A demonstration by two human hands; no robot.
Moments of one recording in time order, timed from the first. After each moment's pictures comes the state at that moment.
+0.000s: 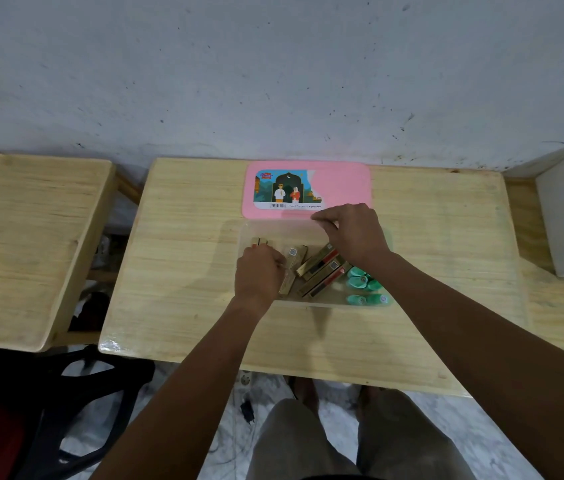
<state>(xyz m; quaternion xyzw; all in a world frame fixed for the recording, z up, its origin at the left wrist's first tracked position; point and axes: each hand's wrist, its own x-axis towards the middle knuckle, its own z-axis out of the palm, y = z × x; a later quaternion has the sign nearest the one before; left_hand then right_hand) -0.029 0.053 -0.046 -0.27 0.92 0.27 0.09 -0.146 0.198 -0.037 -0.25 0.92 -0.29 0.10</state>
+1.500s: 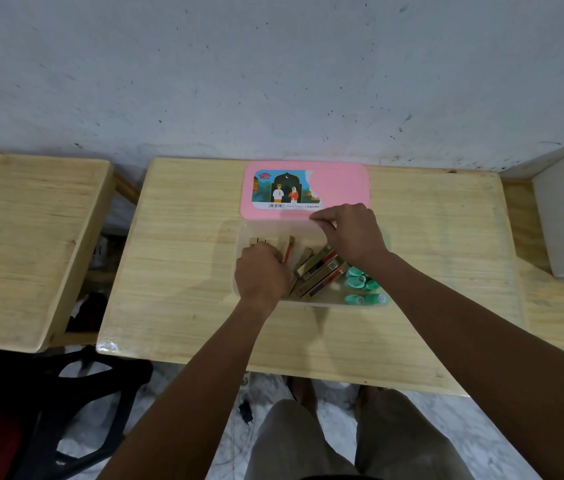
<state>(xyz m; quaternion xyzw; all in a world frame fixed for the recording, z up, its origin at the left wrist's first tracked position) -0.036 0.066 -0.049 -0.35 0.90 0.25 0.06 -0.147 0.197 -0.040 -0.25 0.92 -0.28 0.10</state>
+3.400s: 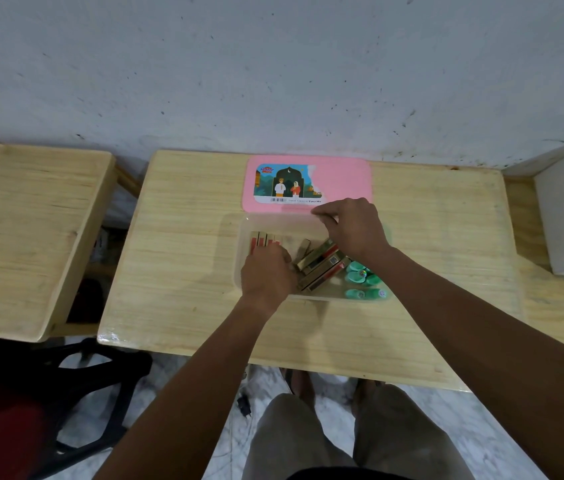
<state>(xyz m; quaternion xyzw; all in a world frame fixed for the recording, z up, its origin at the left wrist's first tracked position) -0.025 0.074 -0.030 -0.29 0.91 0.26 0.13 -0.145 0.197 -0.036 -0.26 0.92 -0.29 0.10</state>
